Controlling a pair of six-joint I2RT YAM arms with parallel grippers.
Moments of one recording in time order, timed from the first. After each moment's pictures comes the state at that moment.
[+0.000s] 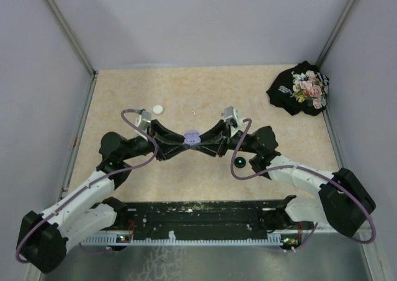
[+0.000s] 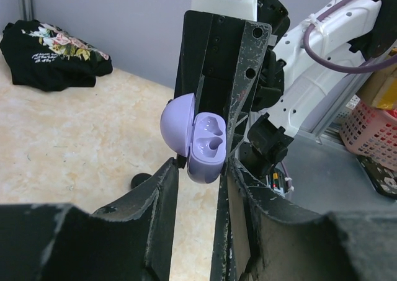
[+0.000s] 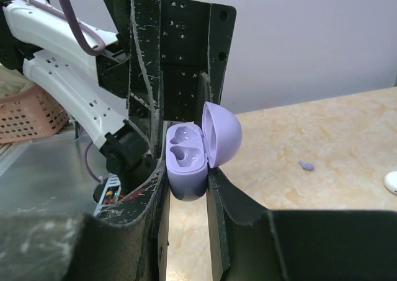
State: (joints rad) left arm -0.54 0.89 0.49 0.71 0.80 -0.54; right arm 0.70 1.21 0.54 1.05 -0.78 0.43
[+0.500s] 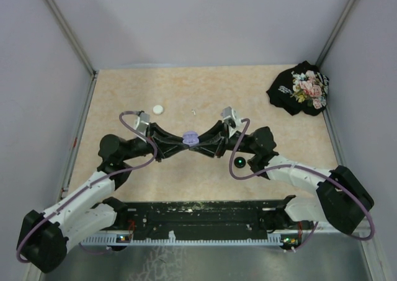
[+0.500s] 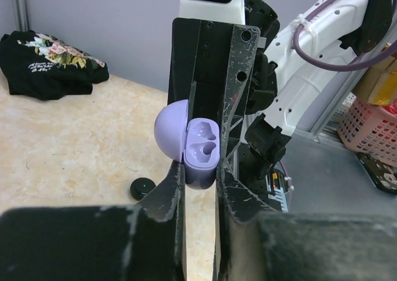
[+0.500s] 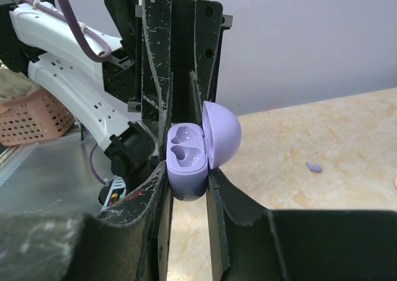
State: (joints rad) left arm -0.54 0.90 0.47 0.80 0.82 -0.56; right arm 0.73 1.23 0.54 1.08 -0.78 0.45
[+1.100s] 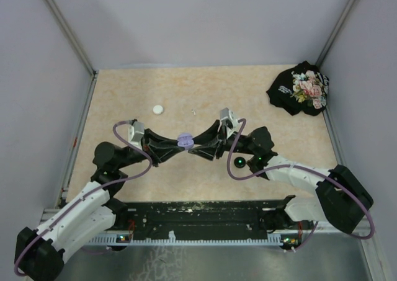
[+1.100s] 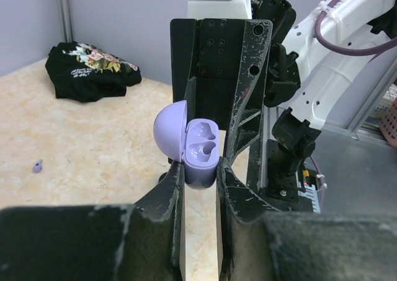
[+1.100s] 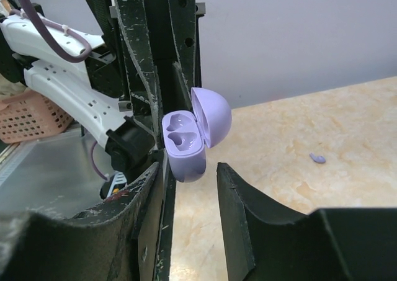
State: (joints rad) left arm -0.54 0.74 0.41 0.68 0.74 -0.41; right arm 0.74 1.24 0.54 1.05 -0.76 0.44
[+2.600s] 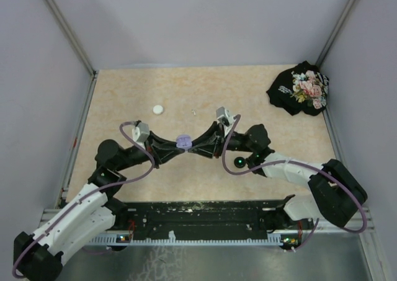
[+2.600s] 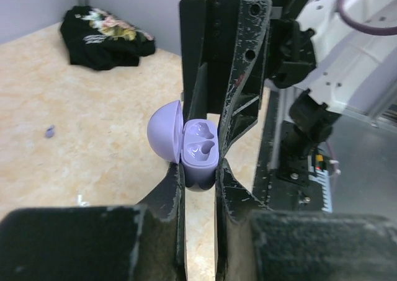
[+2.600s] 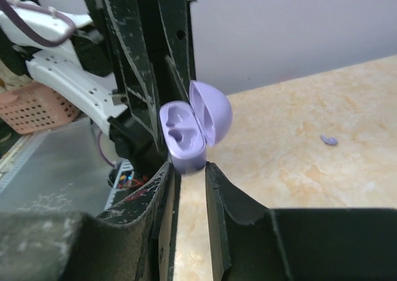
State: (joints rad) left arm -0.54 0.70 0.42 0.48 0.70 -0.32; right arm 0.70 1.31 0.55 1.09 -0.83 0.49
